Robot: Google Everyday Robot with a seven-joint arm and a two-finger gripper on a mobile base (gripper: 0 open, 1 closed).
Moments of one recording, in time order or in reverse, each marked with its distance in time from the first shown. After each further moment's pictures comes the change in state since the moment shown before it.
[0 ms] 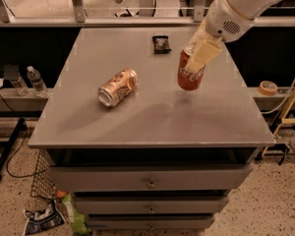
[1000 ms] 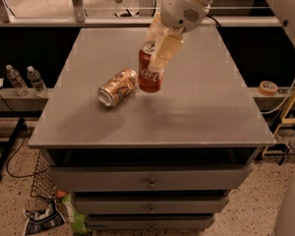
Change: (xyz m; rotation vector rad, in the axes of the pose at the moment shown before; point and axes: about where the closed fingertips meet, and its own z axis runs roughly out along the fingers) arm -0.091 0.033 0.024 -0.232 -0.105 -0.294
